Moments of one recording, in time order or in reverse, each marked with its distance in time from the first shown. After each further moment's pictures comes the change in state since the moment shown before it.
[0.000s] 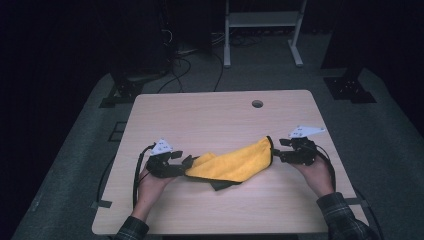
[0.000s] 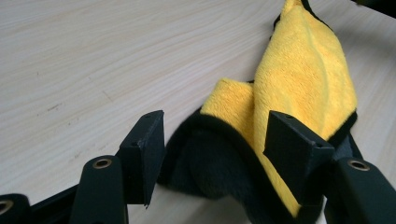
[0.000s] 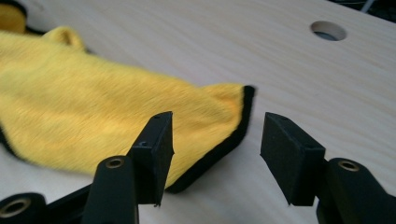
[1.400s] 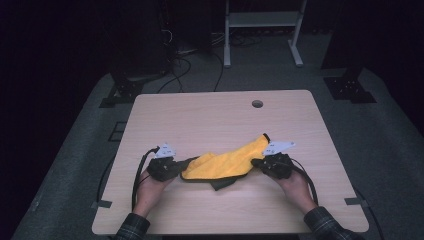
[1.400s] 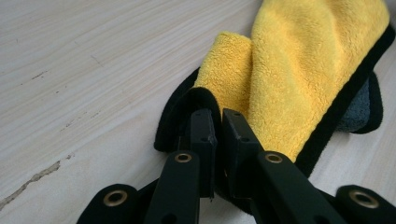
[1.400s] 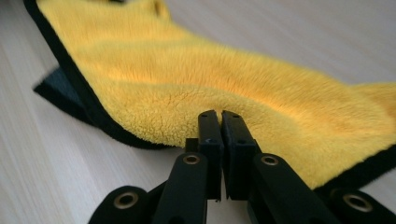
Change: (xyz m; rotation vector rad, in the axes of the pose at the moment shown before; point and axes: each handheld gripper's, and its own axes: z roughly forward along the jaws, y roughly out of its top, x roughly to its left) left arm 0.000 -0.013 0.002 0.119 -0.014 0.054; right arm 0.065 0.003 0.030 0.035 0.109 -0.111
